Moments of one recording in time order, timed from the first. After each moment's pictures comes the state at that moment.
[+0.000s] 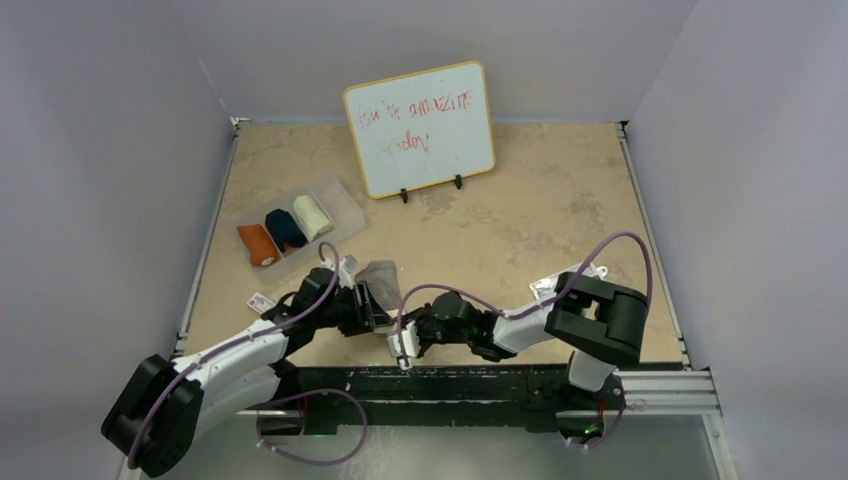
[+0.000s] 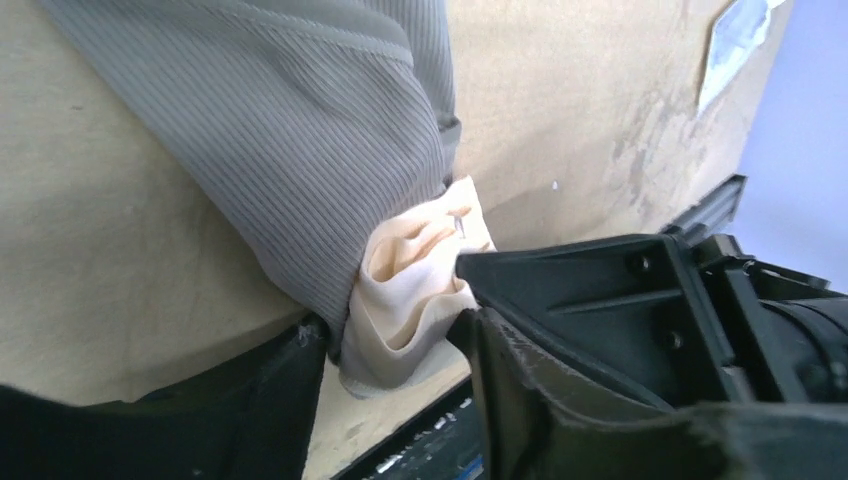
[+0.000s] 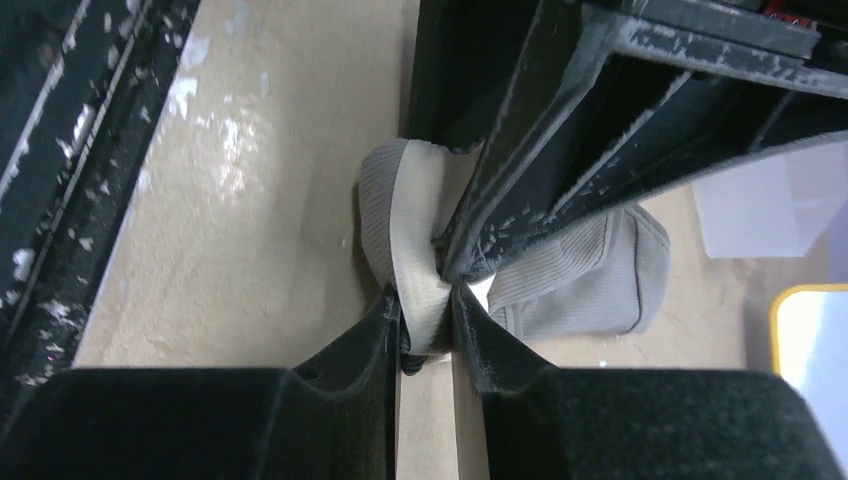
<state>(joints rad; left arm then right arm) -0.56 0.98 0.20 0.01 0.36 -0.88 1.19 1.70 0.46 0.79 -0.21 -0.86</state>
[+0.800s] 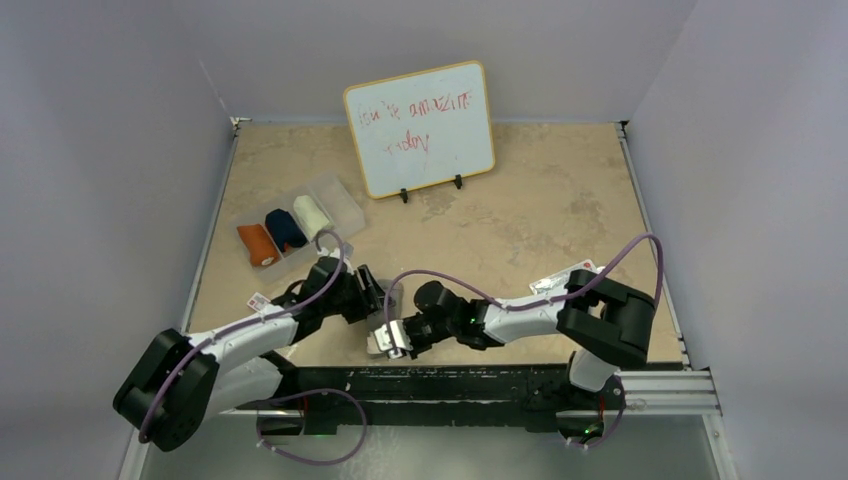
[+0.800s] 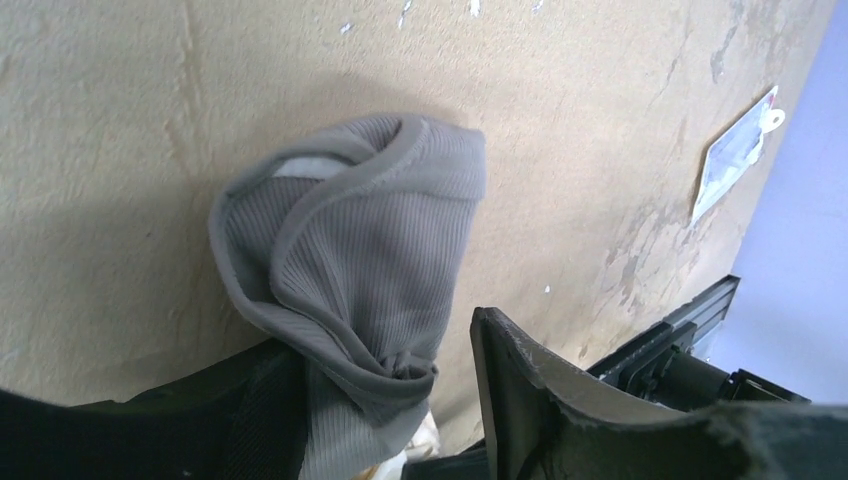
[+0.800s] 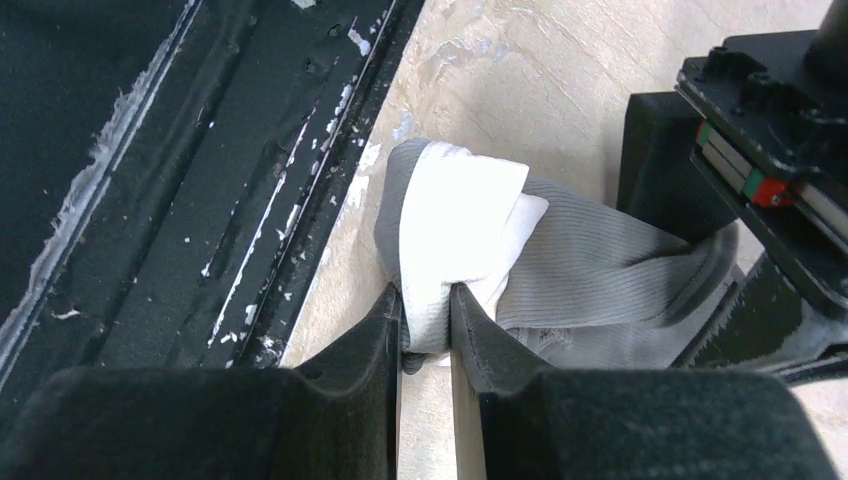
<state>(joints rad) -0.56 1.08 0.27 0.05 0.17 -0.96 1.18 1.65 0.65 0.36 -0.49 -0.66</state>
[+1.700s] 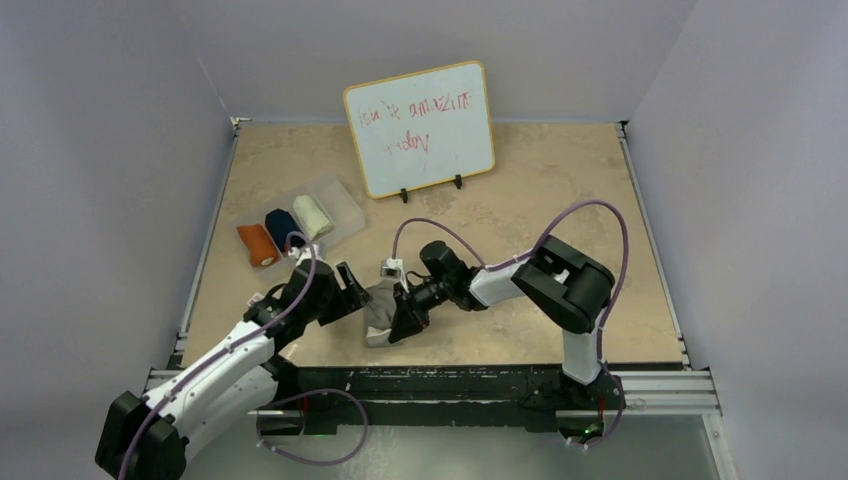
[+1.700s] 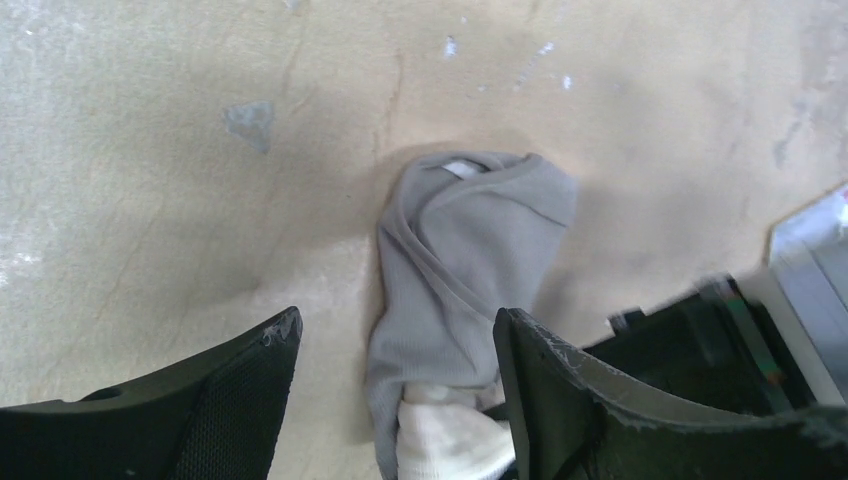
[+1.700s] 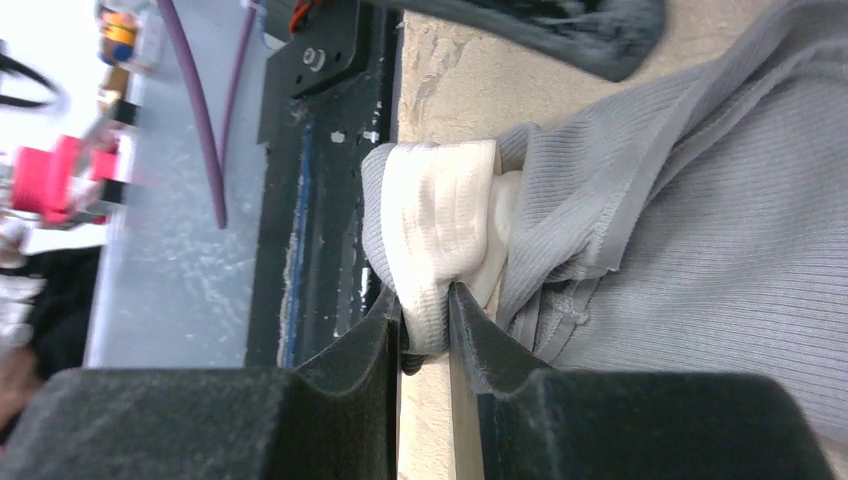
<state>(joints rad) -0.53 0.83 0.37 -0.39 -0.06 -0.91 0.92 1.90 0.80 0.44 -0.95 0.19</state>
